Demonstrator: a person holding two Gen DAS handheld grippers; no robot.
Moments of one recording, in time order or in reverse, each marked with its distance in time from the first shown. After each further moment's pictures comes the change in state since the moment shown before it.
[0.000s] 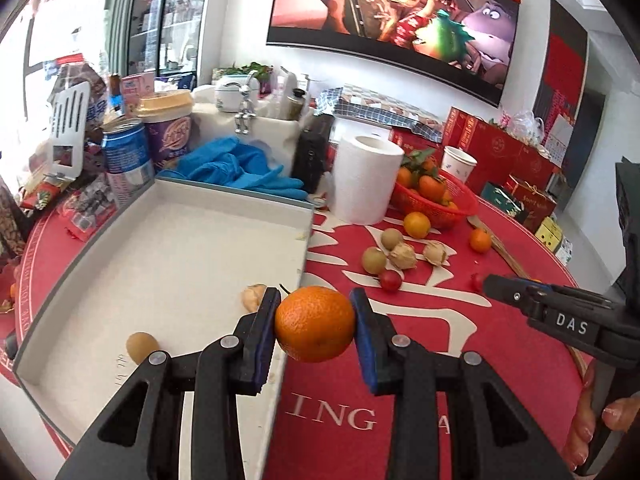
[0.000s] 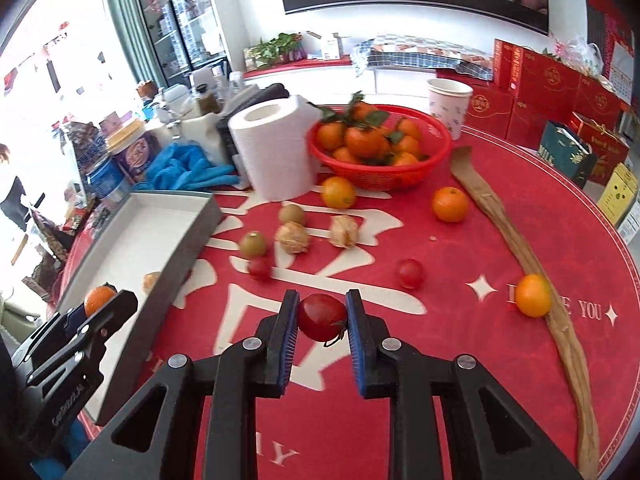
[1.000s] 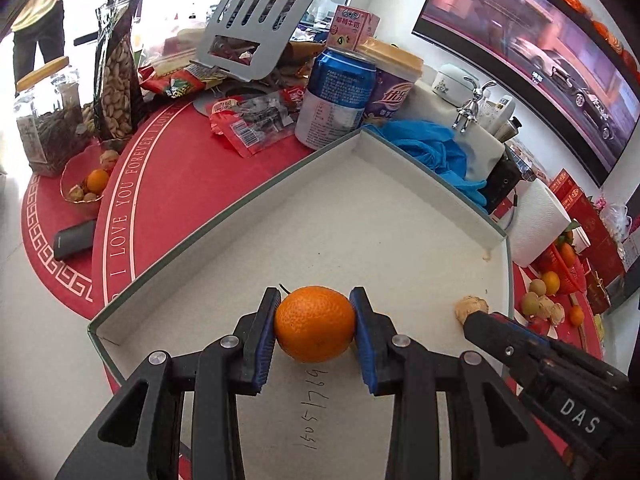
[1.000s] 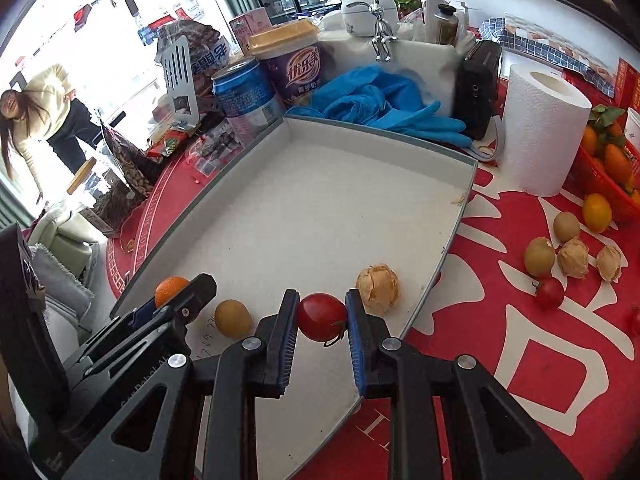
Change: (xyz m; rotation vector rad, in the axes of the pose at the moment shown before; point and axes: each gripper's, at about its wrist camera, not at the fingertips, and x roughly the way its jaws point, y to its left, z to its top) left arm 0.007 0.144 -0.025 -0.393 0.095 0.227; right arm 0.073 0.172 -0.005 -0.219 0.166 0.275
